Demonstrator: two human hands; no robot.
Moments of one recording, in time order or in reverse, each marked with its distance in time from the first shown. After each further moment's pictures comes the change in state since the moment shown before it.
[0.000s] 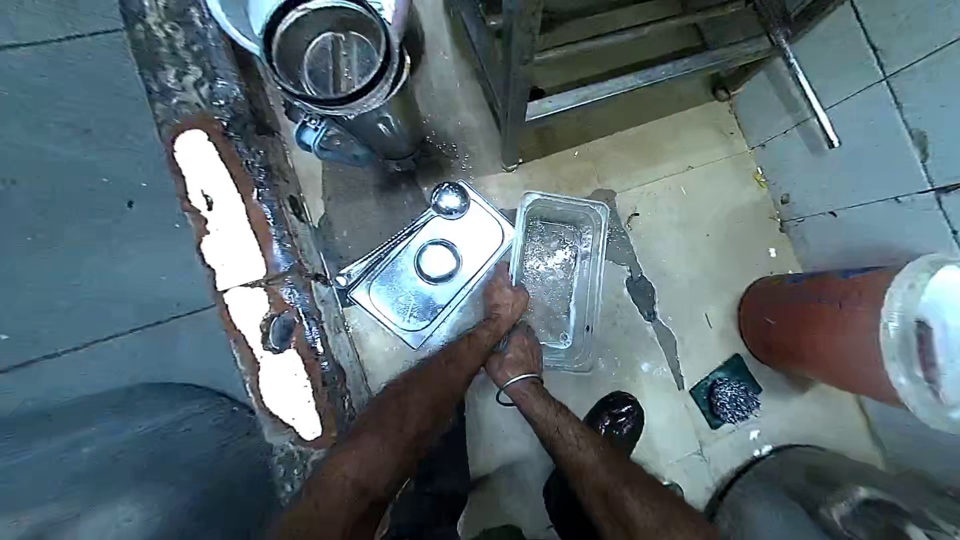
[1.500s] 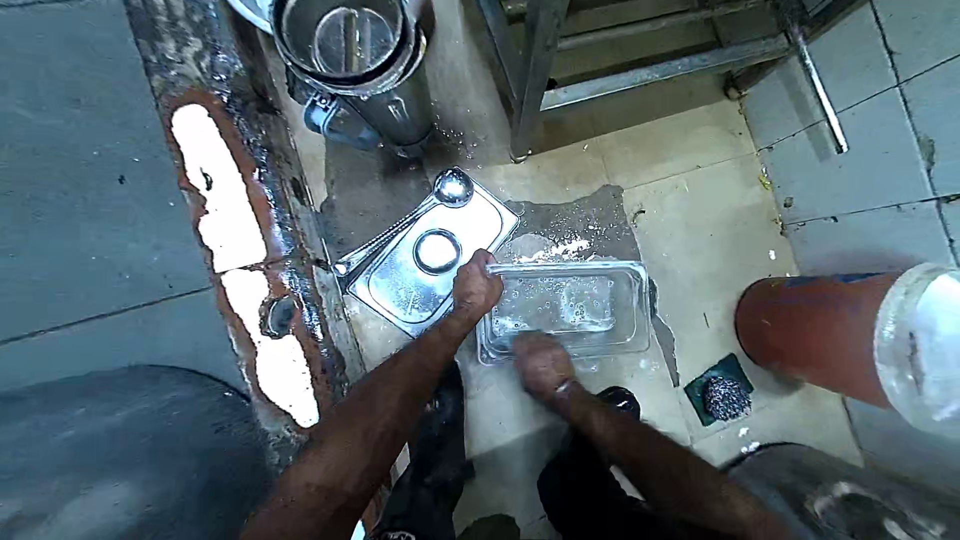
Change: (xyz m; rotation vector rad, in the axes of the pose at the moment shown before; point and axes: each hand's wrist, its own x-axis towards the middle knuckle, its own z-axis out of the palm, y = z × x) left_hand 0.012 -0.037 -0.039 0.082 0.028 0.021; right_hand 0.014 0.090 0.011 -0.436 0.037 -0.576
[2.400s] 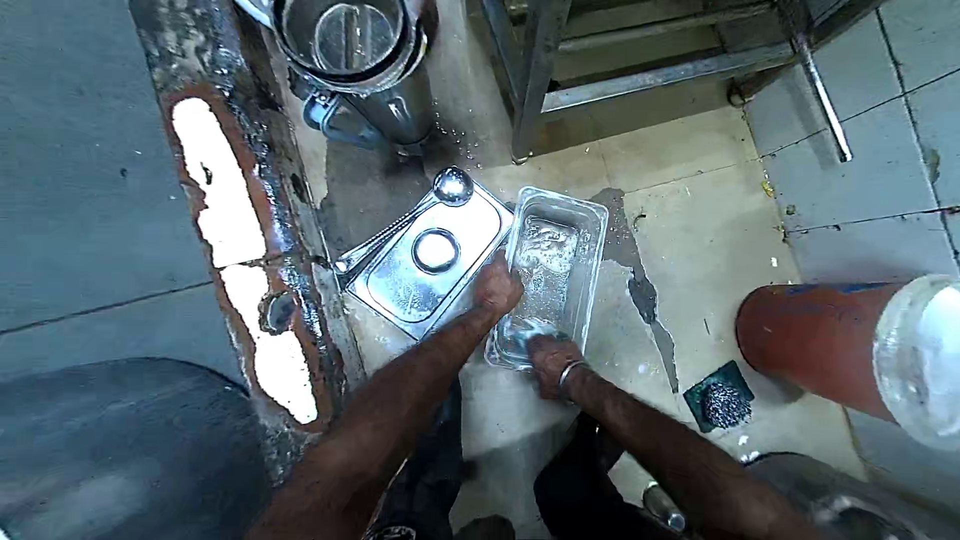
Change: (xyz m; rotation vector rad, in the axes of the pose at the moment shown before) left_hand -0.004 0.033 0.018 0.133 -0.083 -0.035; right_hand 0.019 0.018 -0.033 -0.118 -0.570 -0.044
